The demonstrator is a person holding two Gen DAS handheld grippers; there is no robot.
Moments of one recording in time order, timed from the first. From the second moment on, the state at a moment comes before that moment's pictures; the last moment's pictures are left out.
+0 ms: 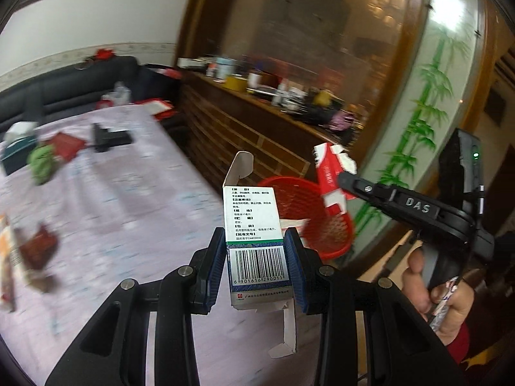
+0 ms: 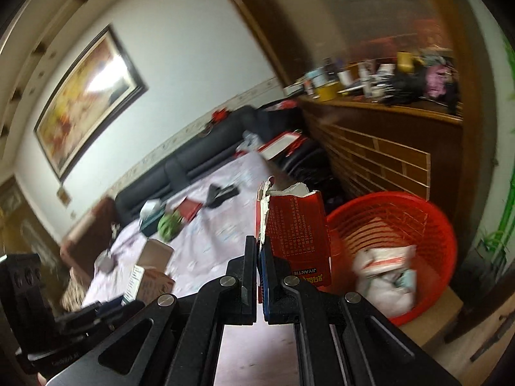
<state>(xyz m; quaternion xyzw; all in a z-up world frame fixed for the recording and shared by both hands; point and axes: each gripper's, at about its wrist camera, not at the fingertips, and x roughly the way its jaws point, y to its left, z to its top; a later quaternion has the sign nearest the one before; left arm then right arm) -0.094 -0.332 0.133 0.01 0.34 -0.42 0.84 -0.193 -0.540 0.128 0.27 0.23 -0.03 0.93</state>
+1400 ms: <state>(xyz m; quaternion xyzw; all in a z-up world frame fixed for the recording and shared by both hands) -0.072 -0.141 0.088 -0.02 0.38 -0.21 0.90 -0.123 -0.386 0.090 0.15 0.35 0.09 0.92</state>
